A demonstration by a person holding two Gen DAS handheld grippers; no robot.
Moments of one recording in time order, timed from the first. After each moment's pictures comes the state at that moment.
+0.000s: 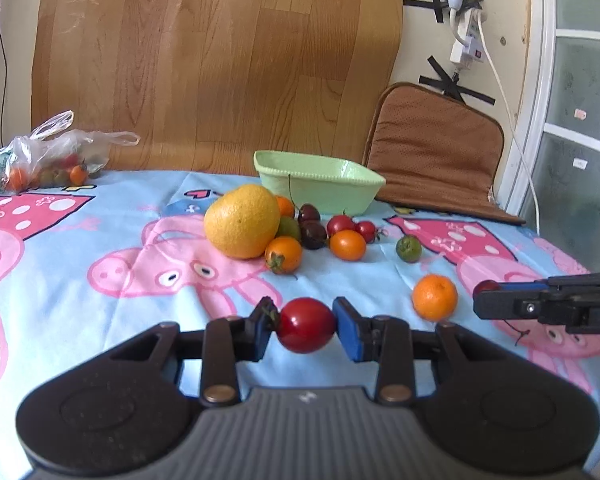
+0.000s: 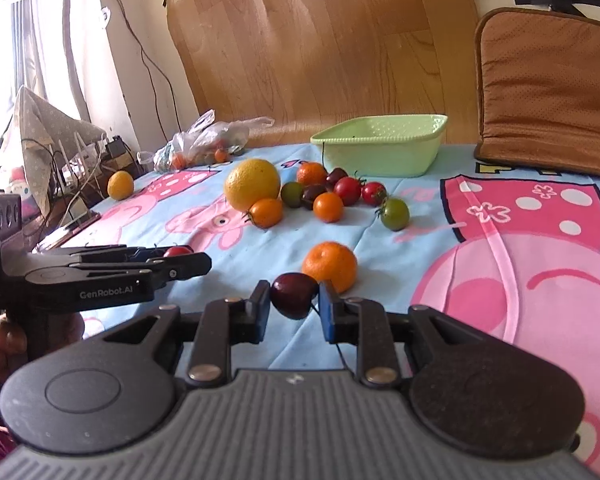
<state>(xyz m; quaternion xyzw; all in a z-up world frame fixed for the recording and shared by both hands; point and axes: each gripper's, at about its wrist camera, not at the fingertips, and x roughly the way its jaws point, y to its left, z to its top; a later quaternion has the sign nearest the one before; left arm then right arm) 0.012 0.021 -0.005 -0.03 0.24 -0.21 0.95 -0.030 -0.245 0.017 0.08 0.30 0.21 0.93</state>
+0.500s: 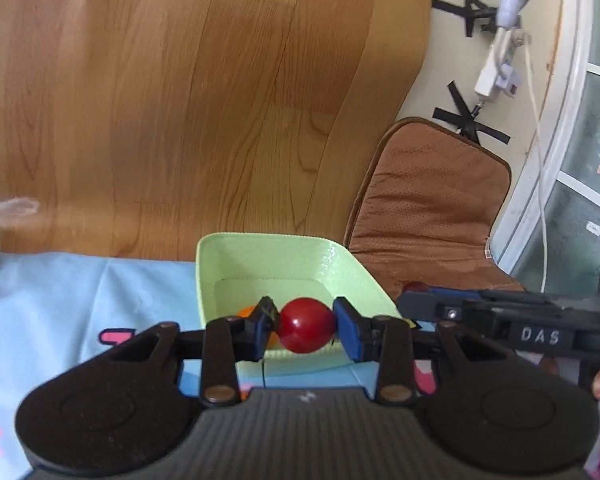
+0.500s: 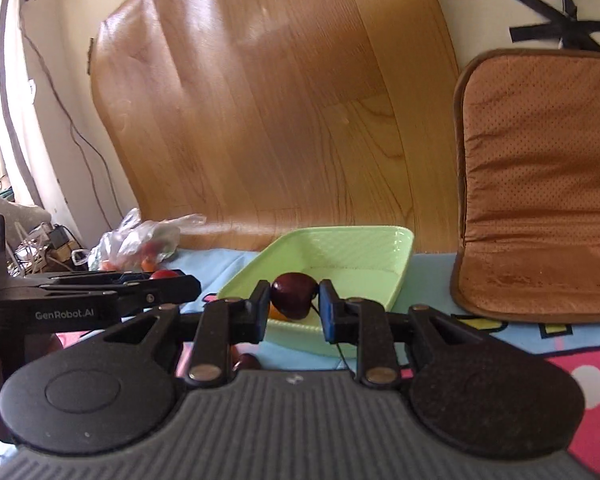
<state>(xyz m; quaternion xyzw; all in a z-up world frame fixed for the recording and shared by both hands) 0.235 -0.041 0.054 -0.04 0.29 -0.29 0.91 0.175 -0.272 0.032 0.12 0.28 0.17 0.94</state>
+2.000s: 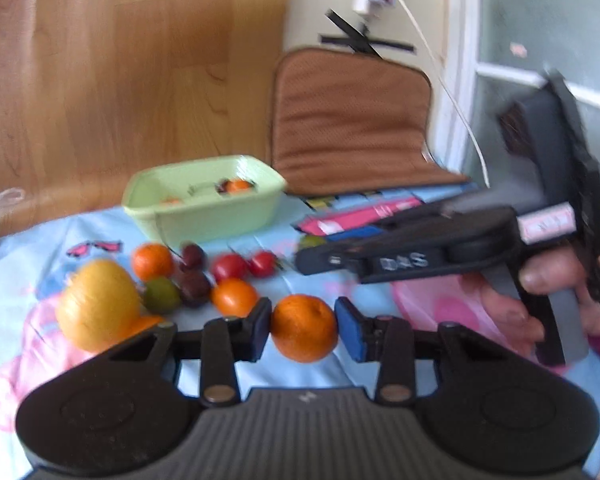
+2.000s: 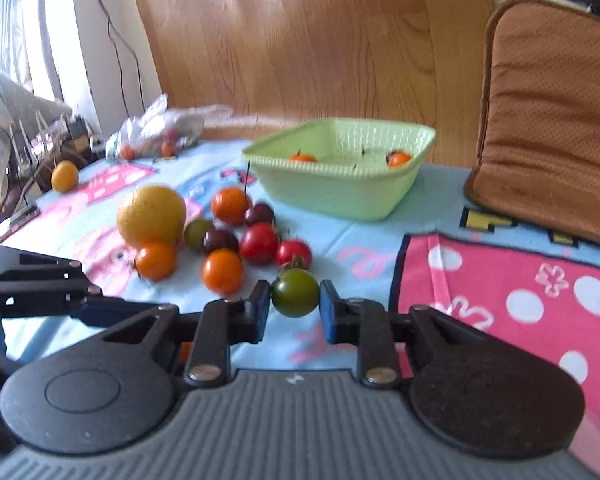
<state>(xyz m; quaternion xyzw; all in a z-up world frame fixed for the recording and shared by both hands) 0.073 -0.071 0.018 0.06 0.26 -0.31 0.91 0.083 -0.271 0.005 0.03 0.31 0.22 0.93</state>
